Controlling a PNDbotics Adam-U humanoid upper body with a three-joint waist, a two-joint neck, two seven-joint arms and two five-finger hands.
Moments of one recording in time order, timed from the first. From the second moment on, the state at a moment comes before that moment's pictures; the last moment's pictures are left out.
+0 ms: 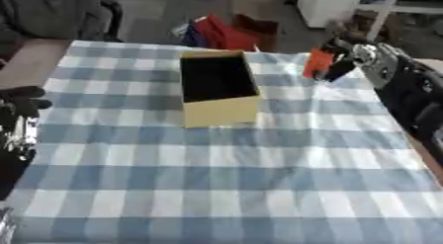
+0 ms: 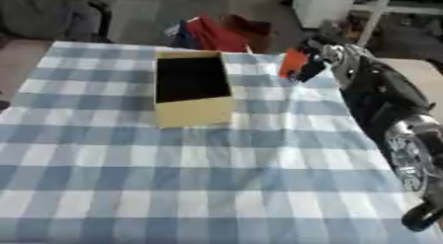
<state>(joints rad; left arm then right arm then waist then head) -0.04 0.25 -0.03 -1.96 -0.13 -0.10 0.11 -1.22 -0.38 -0.12 -0.26 1.08 -0.20 0.25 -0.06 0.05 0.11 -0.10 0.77</state>
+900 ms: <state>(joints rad) -0.06 0.25 -0.04 -1.96 -0.12 -0.10 0.09 -1.21 -0.22 -0.15 -0.44 1.22 -0.41 0.43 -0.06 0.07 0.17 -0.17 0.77</state>
